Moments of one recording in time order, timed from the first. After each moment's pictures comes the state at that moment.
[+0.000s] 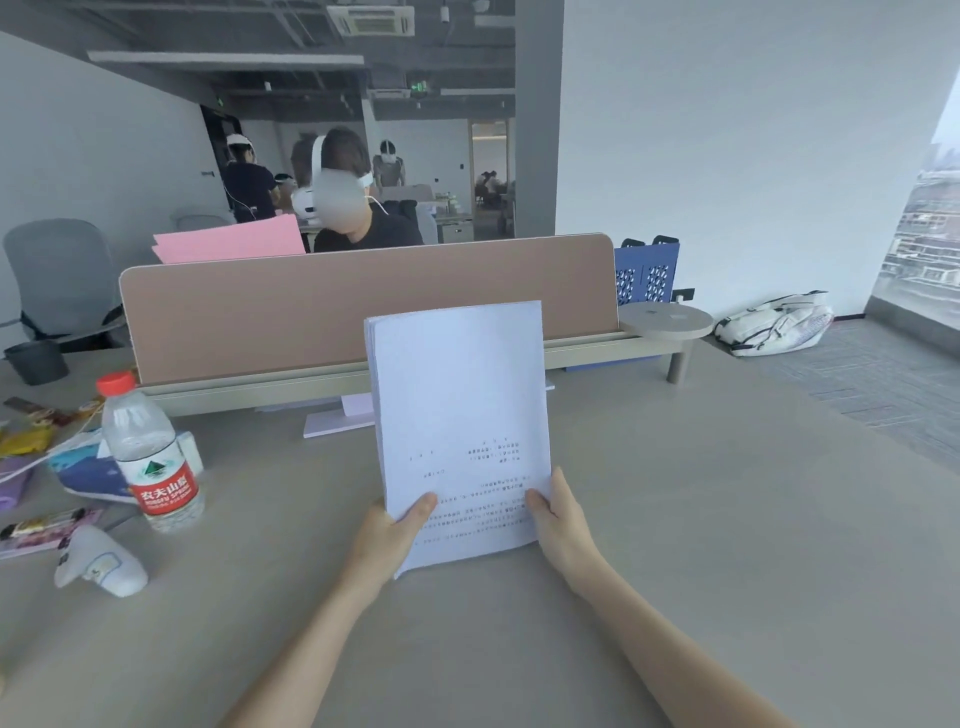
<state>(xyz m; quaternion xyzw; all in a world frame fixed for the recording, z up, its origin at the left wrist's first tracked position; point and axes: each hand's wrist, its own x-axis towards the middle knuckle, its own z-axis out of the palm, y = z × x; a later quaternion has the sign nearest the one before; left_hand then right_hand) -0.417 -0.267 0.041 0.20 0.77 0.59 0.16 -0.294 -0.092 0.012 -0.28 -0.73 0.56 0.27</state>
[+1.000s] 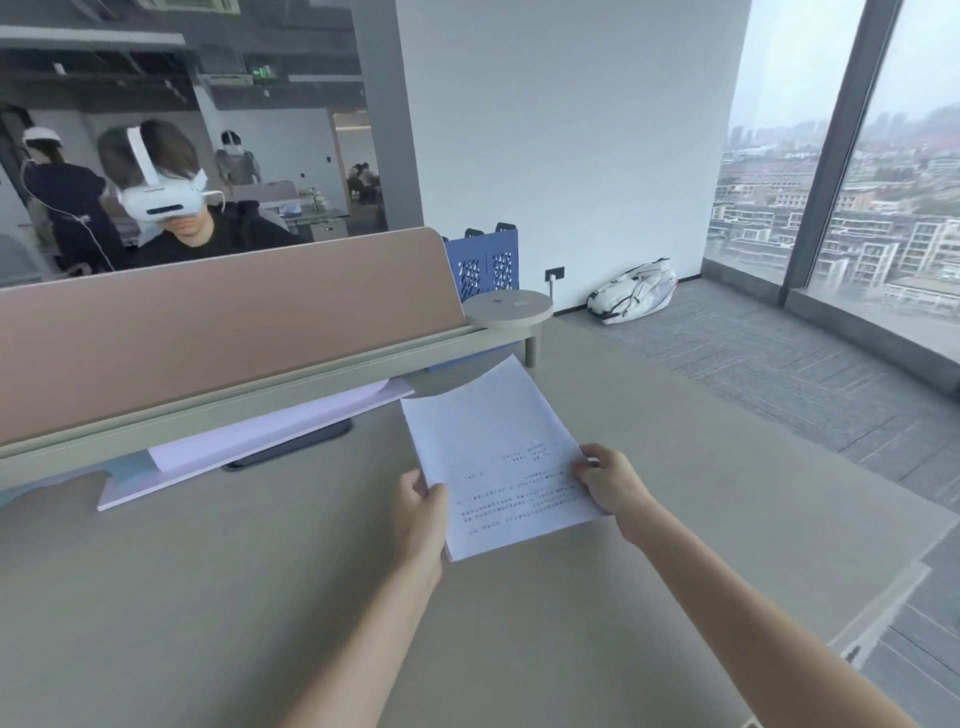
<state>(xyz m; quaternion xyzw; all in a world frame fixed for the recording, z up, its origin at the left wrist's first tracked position) -0.300 -0.075 0.045 0.18 0.70 0.64 0.25 -0.144 0.095 0.022 -0.47 -0.67 0.51 0.27</state>
